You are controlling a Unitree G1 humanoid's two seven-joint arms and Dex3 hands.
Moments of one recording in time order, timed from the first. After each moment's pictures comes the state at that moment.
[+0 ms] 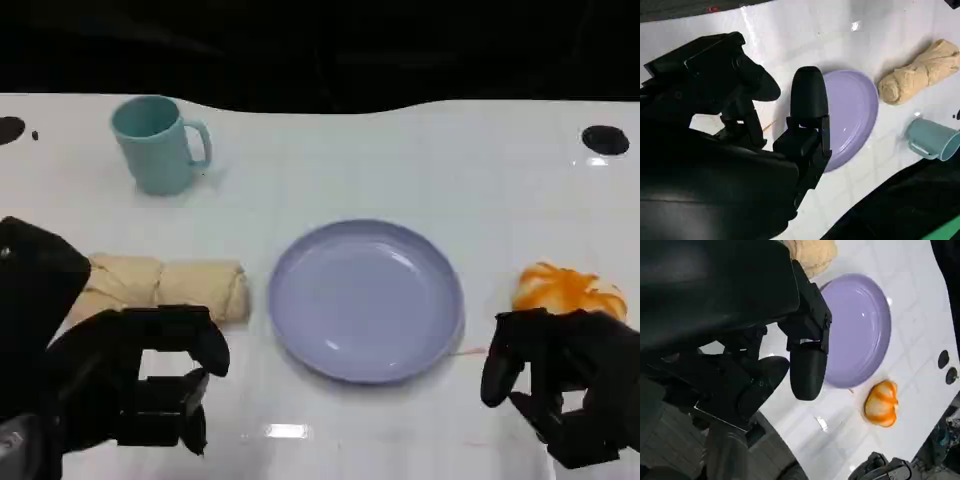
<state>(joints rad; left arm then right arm) -0.03 0.42 0.06 -0.57 -0.47 1.07 -0.36 0.11 -0.41 0.13 -0.61 -0.14 0.52 0.41</state>
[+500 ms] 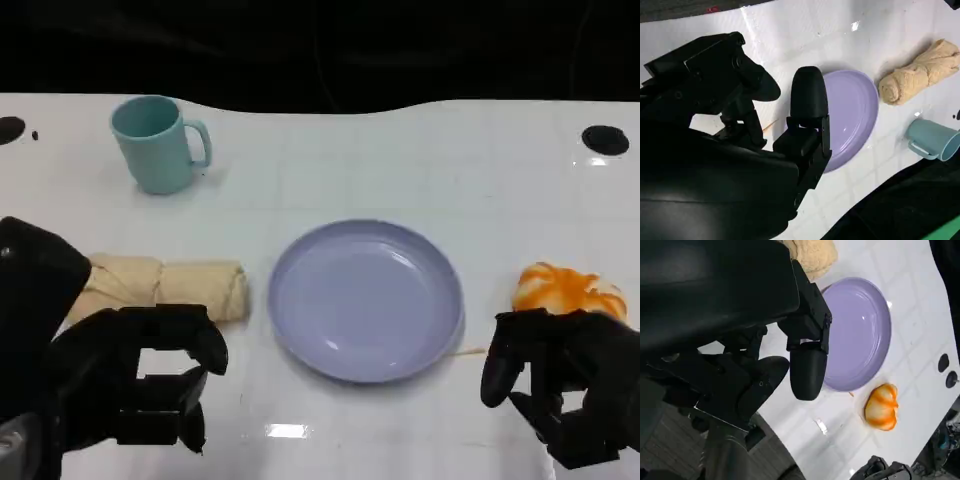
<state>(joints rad) -0.03 0.42 0.06 -0.57 -0.47 1.06 -0.34 0.11 -0.41 0.13 -0.60 -0.14 0.52 0.41</state>
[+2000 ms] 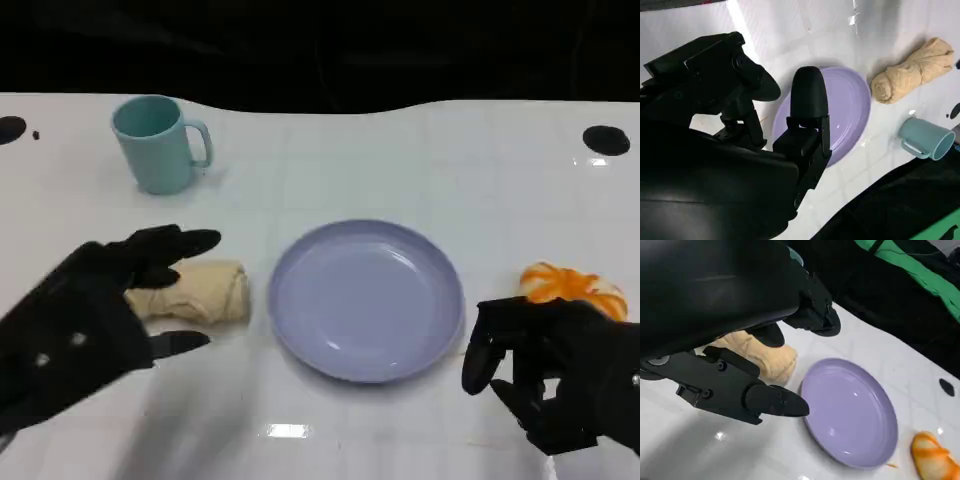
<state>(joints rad) -0.06 0.57 -0.11 -0.41 0.15 0.35 -0.33 0.05 -0.38 0.18 -0.58 -0.17 0.54 0.39</state>
